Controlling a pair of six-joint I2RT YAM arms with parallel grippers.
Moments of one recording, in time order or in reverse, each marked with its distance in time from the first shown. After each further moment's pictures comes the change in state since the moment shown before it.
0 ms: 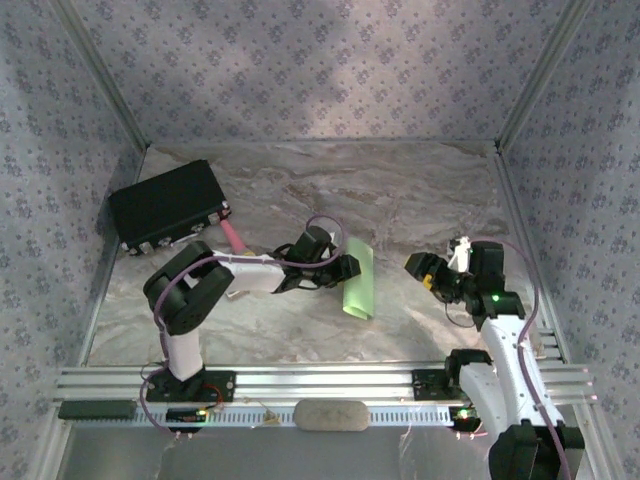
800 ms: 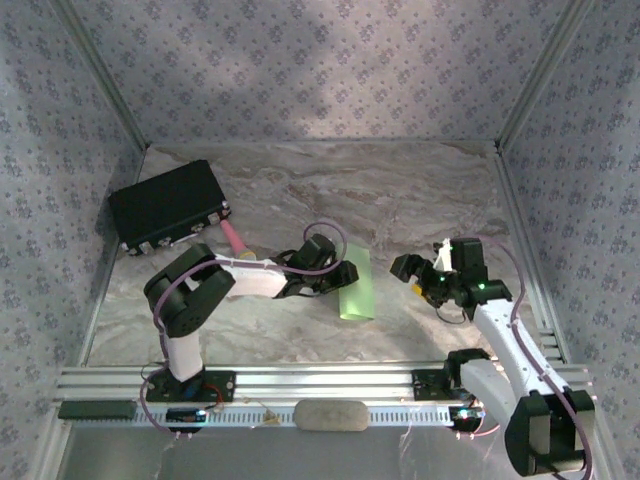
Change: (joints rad) left arm -0.039 -0.006 -0.013 -0.089 -0.143 0.032; right arm 0.145 0.126 0.004 0.014 0.122 0.059
